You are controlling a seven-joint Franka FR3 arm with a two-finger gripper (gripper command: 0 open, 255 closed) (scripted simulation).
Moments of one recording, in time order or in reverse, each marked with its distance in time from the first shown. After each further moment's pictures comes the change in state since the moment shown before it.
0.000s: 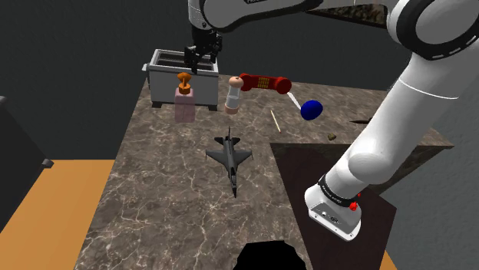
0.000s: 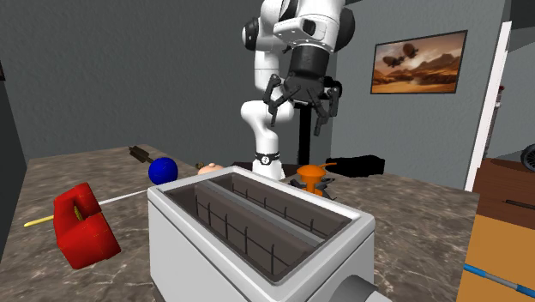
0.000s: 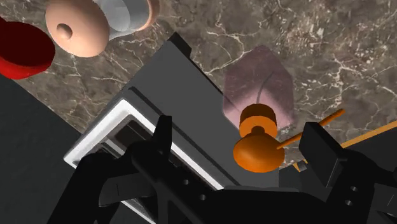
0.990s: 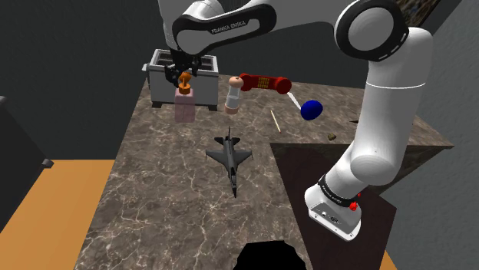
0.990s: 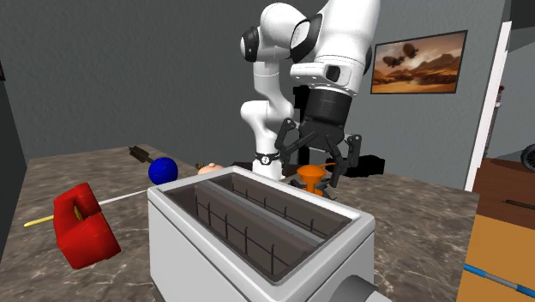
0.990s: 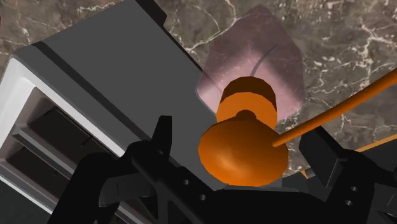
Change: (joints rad) arm 0.066 0.314 -0.013 0.225 -0.135 0.032 0.102
